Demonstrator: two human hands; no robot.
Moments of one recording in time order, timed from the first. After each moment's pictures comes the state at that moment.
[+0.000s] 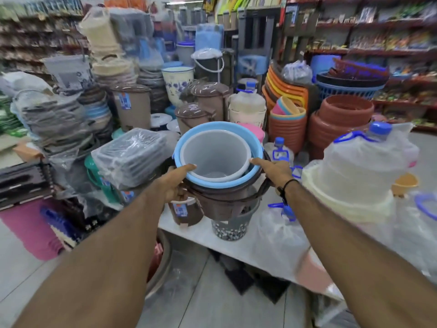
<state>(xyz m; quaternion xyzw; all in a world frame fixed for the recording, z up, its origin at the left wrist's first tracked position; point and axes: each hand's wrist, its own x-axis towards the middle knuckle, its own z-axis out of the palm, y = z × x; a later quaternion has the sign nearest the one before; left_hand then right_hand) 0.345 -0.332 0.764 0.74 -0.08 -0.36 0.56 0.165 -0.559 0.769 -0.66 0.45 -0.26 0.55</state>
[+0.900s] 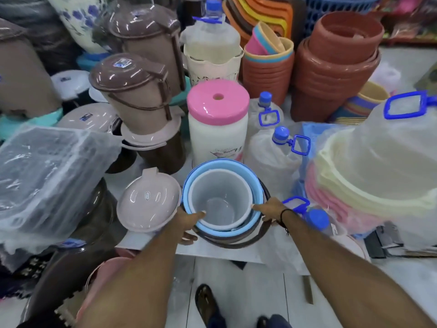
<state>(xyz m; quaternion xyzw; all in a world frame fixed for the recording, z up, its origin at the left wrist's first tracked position) 0.505 -0.508 0.548 0.81 -0.05 -0.52 0.25 0.289 -0.695 0.541 -0.63 0.60 0.09 0.49</state>
